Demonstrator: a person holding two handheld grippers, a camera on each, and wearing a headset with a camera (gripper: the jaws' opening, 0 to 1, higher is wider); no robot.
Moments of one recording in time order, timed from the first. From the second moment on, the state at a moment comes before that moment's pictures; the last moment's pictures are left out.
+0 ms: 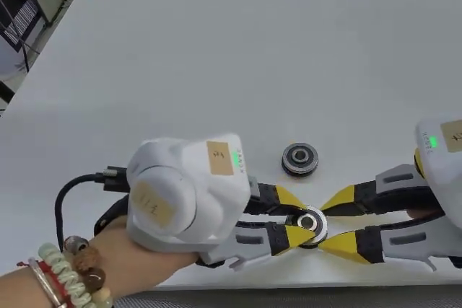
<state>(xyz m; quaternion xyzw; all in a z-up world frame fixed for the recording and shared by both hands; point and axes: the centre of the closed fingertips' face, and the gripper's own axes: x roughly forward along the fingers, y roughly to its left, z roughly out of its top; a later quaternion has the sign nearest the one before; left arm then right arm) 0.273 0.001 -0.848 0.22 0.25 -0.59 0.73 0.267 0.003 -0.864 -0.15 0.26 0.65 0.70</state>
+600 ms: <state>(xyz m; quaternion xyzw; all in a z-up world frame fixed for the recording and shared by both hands) 0.274 0.000 -0.850 0.22 0.25 -0.59 0.74 0.267 0.004 -0.865 -0.18 0.23 0.66 0.69</state>
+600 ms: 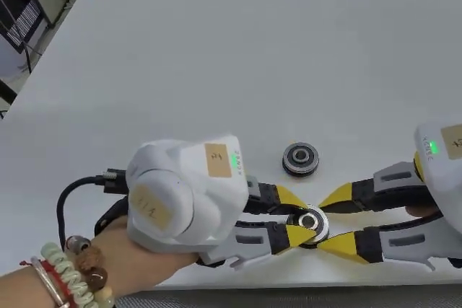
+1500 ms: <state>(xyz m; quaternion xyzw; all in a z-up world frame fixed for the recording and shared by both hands) 0.275 0.001 -0.851 0.22 0.24 -0.59 0.74 0.271 -0.004 -0.866 -0.23 0.22 0.64 0.70</state>
